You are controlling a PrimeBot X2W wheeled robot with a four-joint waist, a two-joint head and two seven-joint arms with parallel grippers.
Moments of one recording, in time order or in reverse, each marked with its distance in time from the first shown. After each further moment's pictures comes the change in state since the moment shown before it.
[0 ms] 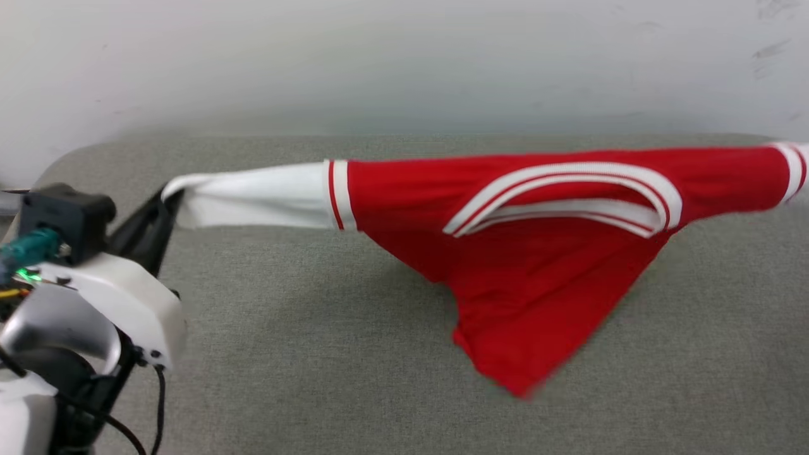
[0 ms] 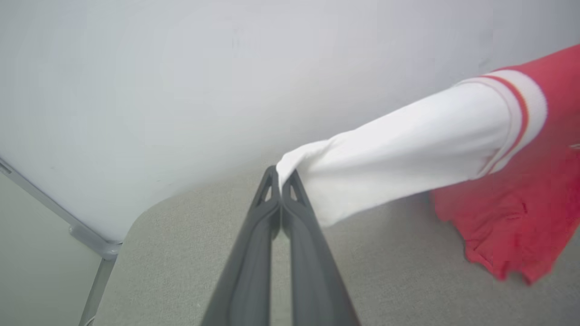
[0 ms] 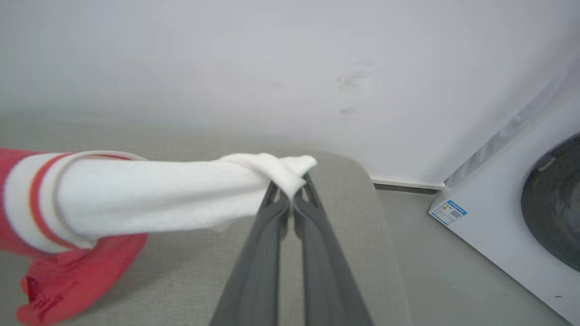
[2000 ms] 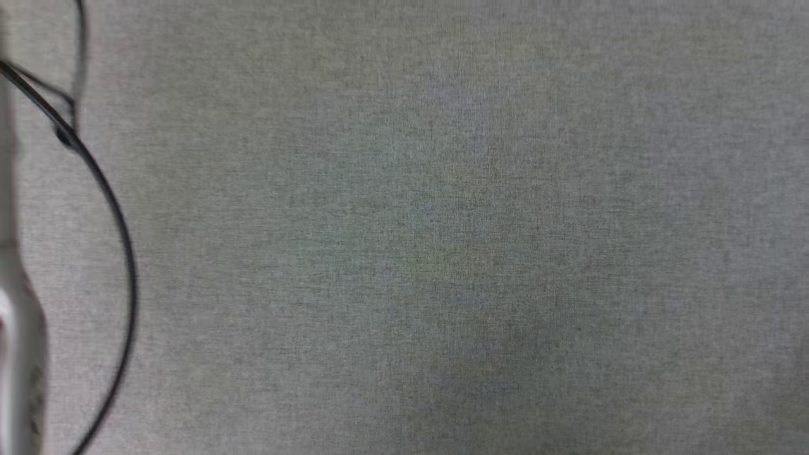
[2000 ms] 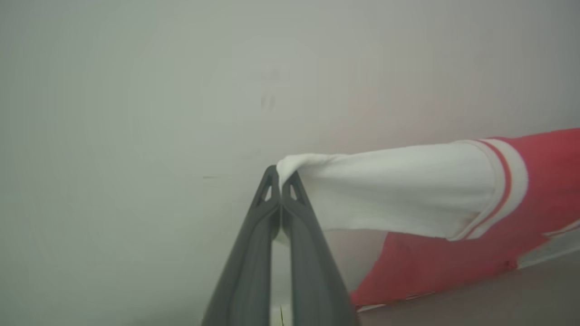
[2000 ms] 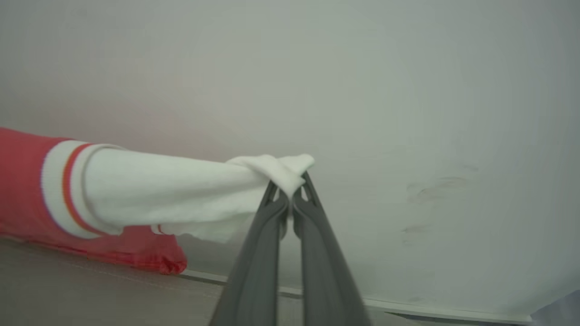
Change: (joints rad) left arm -1.196 -0.115 -0.128 1.035 0.066 -0.111 -0.603; right arm -1.137 0.004 0.514 0.979 -0.094 0.000 -0.764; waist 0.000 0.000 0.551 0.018
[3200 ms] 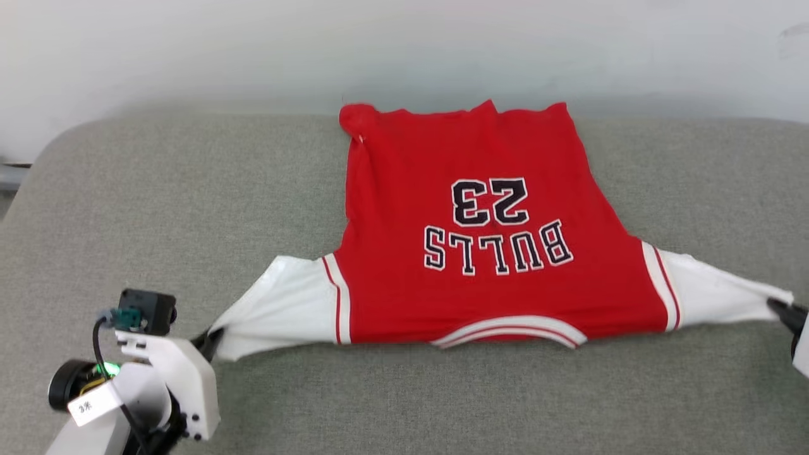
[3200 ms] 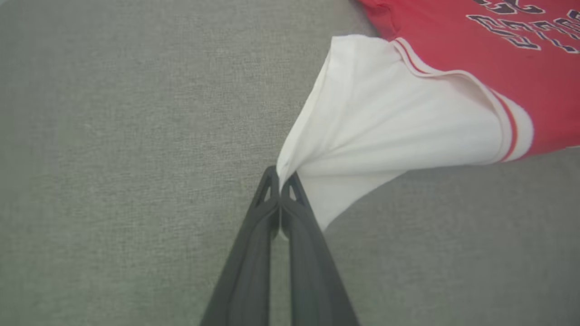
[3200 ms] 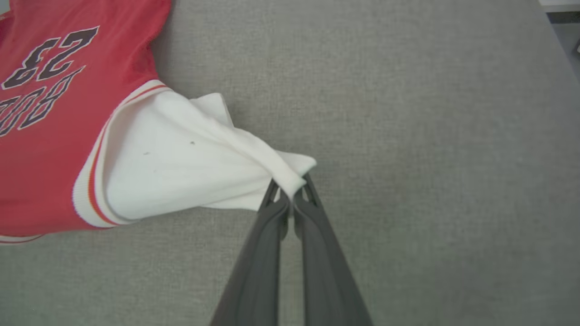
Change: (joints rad) left arm 1.188 0.079 -0.042 -0.362 -0.229 0.044 0.366; right arm 1.049 -0.065 -0.013 -0.129 0.414 0.002 0.301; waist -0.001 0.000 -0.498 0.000
